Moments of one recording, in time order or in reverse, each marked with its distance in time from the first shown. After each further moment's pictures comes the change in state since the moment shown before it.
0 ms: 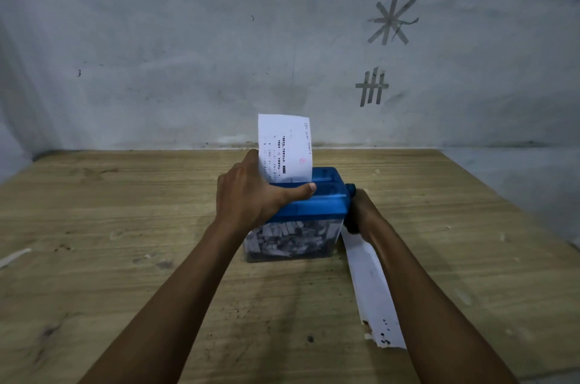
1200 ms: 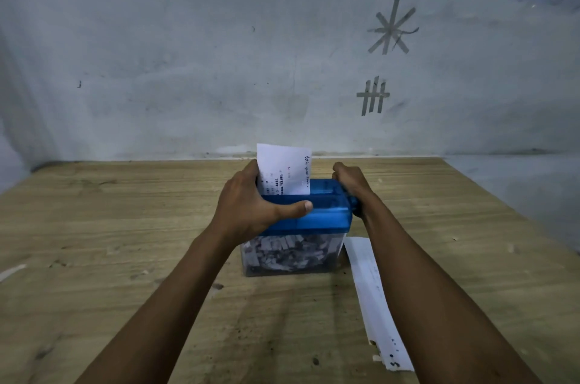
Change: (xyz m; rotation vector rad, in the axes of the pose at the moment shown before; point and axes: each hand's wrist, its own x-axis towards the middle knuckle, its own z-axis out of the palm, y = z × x) left_hand 0.001 -0.004 -0.015 -0.241 -0.121 0.071; right_hand 0.044 -0.048 0.011 -0.041 0.061 -0.194
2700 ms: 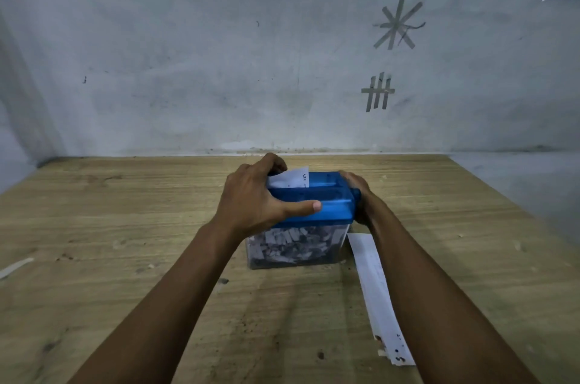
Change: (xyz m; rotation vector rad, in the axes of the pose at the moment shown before) left_hand 0.006 -0.012 0.001 0.226 0.006 0.152; right_hand -0.024 0.008 0.002 0.111 -0.120 0.171
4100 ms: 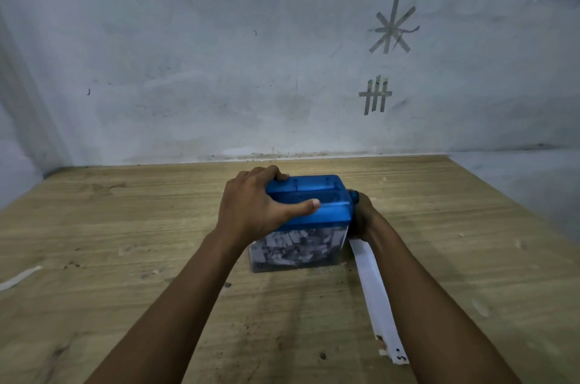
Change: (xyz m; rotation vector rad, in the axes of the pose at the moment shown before) left_hand -0.002 0.005 0.000 0.096 0.025 -0.068; right_hand -0.011 0.018 -0.004 0.088 0.031 0.101
